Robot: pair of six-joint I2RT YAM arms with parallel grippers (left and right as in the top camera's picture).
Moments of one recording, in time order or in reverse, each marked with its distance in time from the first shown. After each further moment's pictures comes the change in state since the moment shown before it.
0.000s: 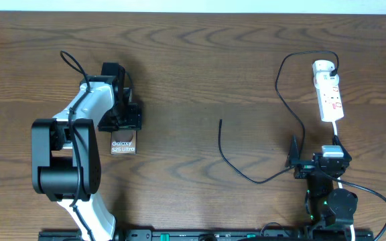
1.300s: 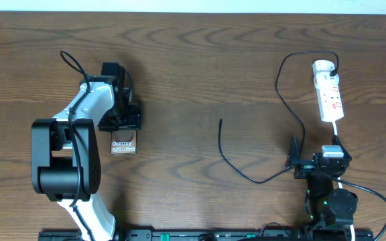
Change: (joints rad) left arm 0.000 0.000 0.000 0.001 0.000 0.000; right arm 0.000 0.000 0.000 0.000 0.000 0.000
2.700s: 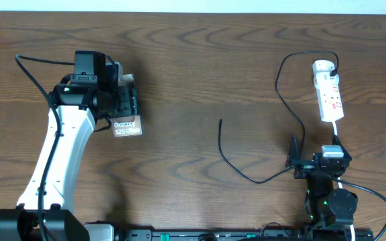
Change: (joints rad) left arm 0.000 -0.451 0.000 -0.037 0.163 -0.093; right arm 0.000 0.000 0.000 0.000 0.000 0.000
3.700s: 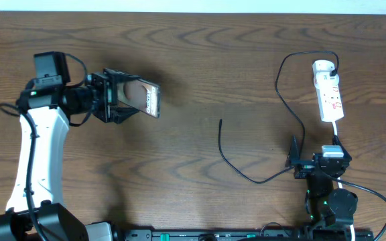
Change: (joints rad) left arm 0.222 0.000 0.000 0.046 0.815 -1.079; right arm 0.000 0.000 0.000 0.000 0.000 0.000
